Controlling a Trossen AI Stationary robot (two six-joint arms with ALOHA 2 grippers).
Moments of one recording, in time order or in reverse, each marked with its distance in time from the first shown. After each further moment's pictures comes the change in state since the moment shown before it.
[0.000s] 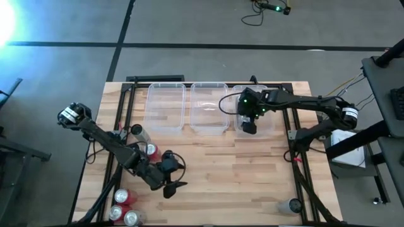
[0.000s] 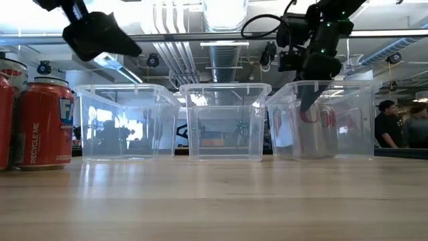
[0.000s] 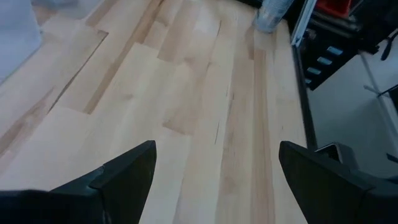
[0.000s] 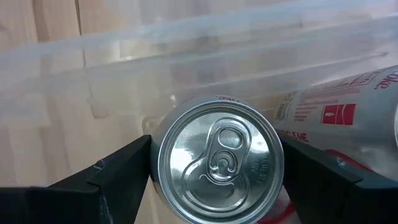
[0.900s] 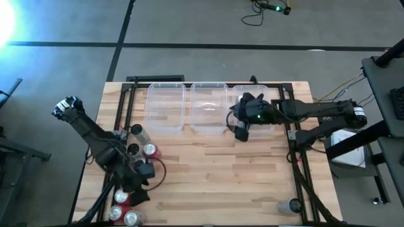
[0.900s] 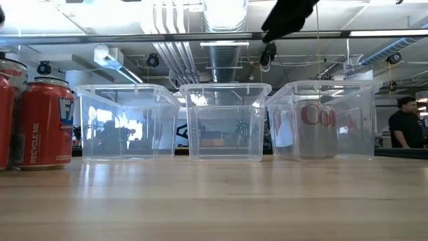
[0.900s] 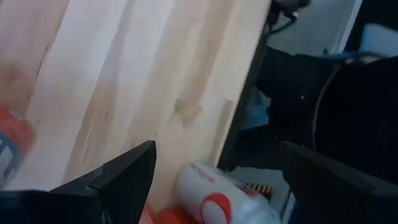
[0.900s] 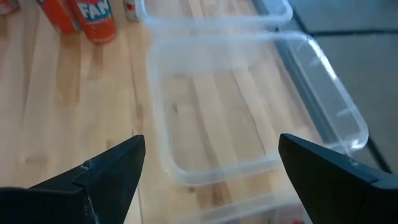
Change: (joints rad) left arm -0.134 -0.237 0.066 -0.596 0.522 -0.500; right arm 0.343 -0.130 0.222 0.124 0.291 0.231
